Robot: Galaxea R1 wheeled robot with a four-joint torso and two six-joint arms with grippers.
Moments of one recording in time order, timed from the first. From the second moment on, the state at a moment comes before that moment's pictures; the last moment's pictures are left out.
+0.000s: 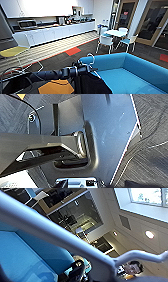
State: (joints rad) left arm 0.31 2.52 -1.25 0.87 -0.10 -1.49; right arm -1.59 2.90 -2.53 -0.23 0.17 0.25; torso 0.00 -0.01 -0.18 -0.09
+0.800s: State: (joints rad) left arm 0.31 2.51 -1.25 0.88 -0.10 -1.49; right arm -1.59 2.91 -2.53 -0.23 0.17 0.25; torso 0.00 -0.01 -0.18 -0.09
